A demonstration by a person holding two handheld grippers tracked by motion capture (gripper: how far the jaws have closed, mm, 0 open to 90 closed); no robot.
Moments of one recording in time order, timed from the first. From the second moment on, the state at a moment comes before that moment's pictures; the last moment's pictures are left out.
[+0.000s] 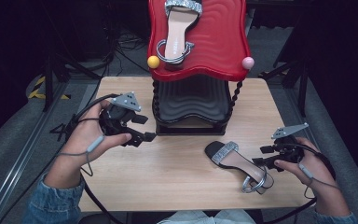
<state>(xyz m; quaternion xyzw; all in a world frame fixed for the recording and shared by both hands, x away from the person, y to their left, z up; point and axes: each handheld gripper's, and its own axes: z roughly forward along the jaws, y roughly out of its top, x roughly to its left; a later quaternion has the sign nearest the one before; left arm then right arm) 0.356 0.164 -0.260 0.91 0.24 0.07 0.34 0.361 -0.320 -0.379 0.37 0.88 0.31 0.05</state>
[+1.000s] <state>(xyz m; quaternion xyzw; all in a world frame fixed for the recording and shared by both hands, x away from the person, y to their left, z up) 0.358 0.178 -0.330 0.89 0.29 0.03 0.35 0.363 -0.284 -0.405 0.35 0.91 0.23 0.05</state>
